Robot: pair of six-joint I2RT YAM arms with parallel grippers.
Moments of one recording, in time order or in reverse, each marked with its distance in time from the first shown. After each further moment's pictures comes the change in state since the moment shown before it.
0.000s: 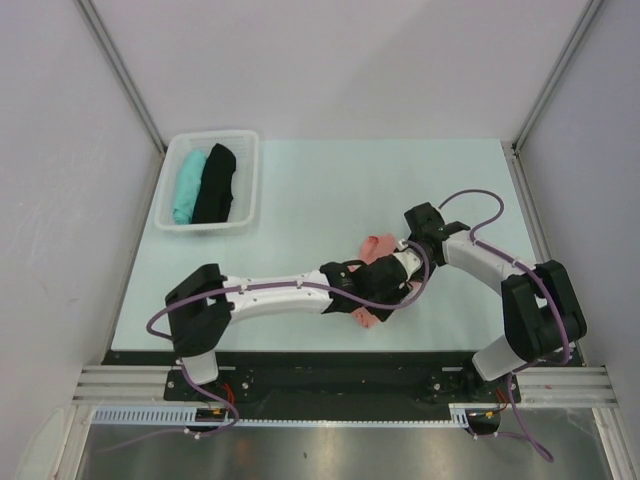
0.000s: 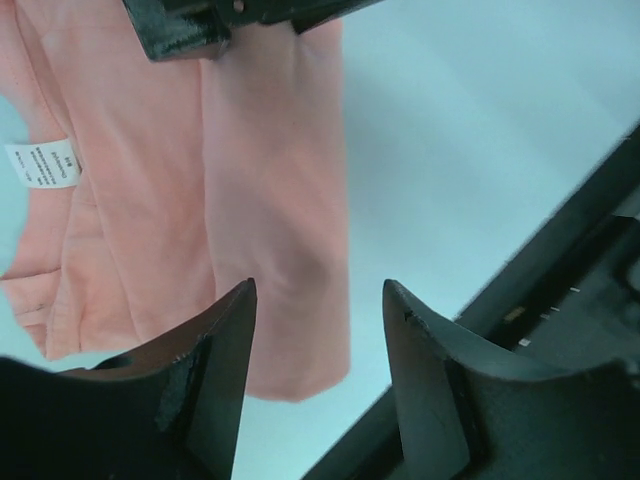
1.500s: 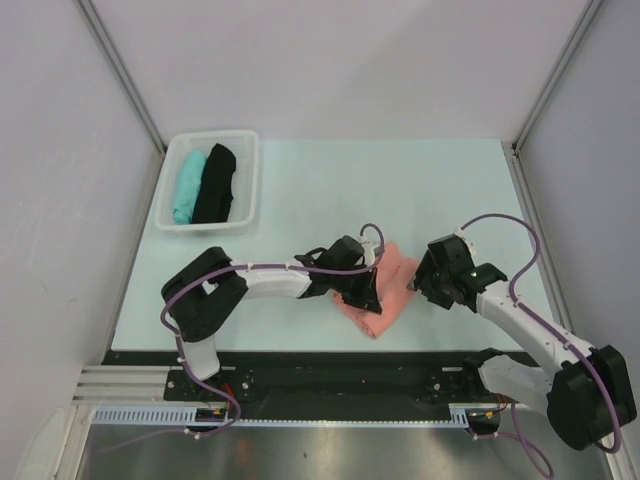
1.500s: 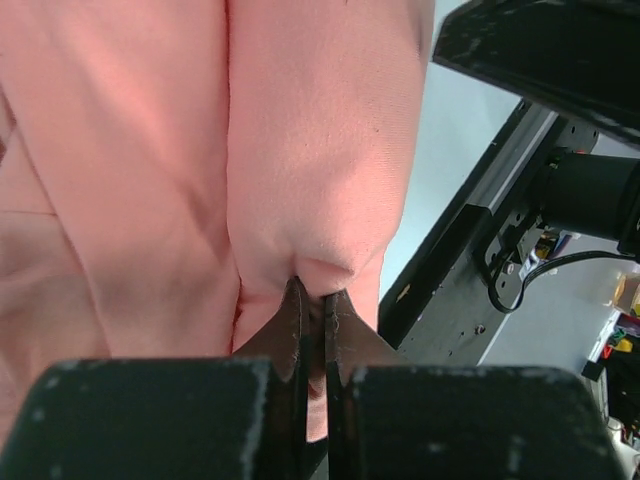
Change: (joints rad) left arm 0.248 0.061 -0.289 0.404 0.574 -0.321; right arm 0.019 -0.504 -0.290 -0.037 0.042 -0.025
